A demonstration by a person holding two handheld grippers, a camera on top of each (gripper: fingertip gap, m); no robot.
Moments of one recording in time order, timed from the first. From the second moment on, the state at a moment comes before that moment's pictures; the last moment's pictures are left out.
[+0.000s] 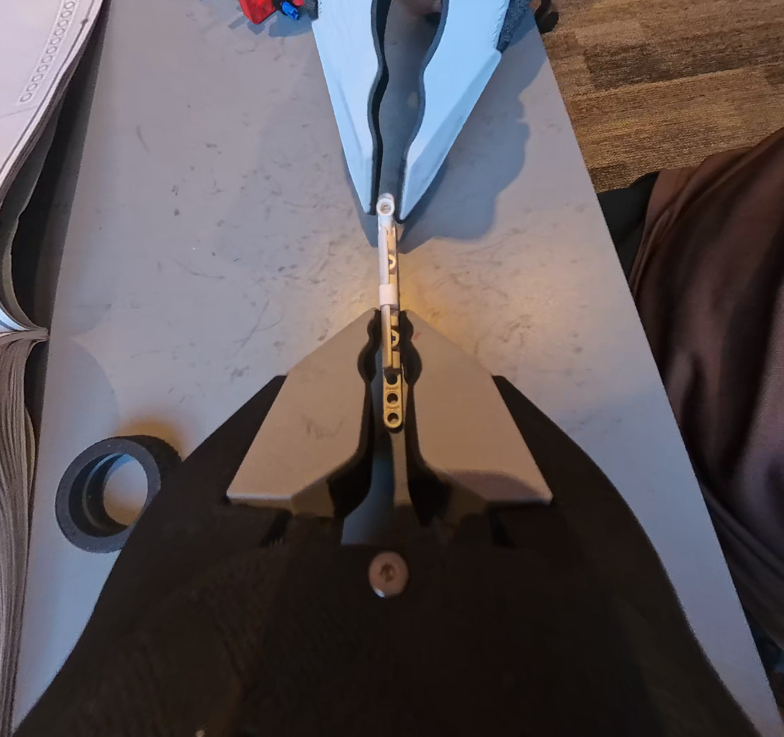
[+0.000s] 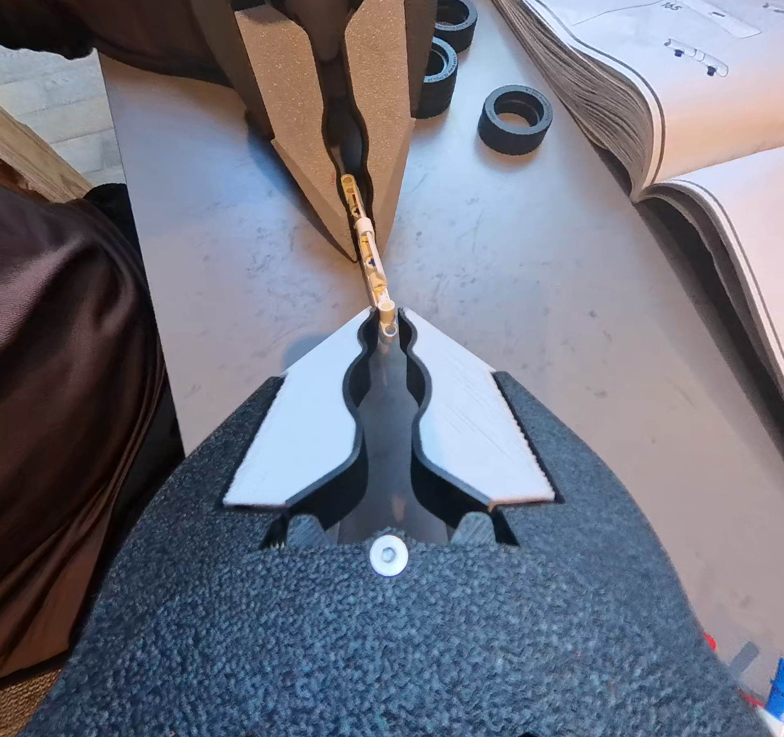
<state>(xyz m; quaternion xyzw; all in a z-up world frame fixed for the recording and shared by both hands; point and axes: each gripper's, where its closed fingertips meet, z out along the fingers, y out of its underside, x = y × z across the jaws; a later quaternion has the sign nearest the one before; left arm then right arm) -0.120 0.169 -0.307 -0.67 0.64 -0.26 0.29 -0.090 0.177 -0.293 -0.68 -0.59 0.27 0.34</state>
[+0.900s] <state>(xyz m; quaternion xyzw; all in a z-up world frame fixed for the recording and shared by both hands) -0.125 0.172 -0.272 -0.66 0.62 -0.19 0.37 -0.097 0.166 -0.257 -0.73 -0.43 0.49 0.19</state>
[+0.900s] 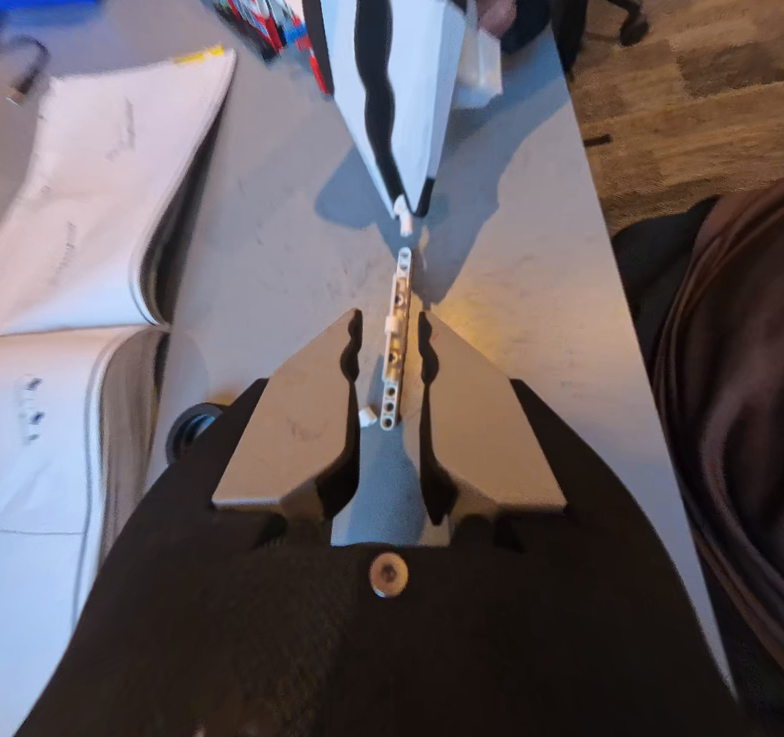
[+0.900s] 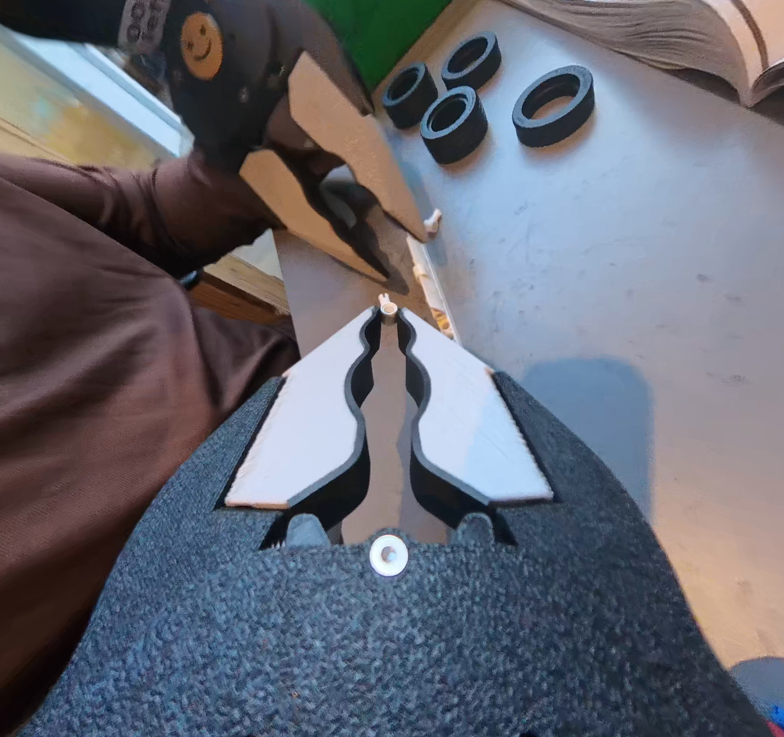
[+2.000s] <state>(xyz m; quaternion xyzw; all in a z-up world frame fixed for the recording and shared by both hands) -0.098 0.176 -0.203 -0.61 0.44 -0.07 0.66 -0.108 0.168 -0.197 -0.66 -0.35 0.60 0.31</state>
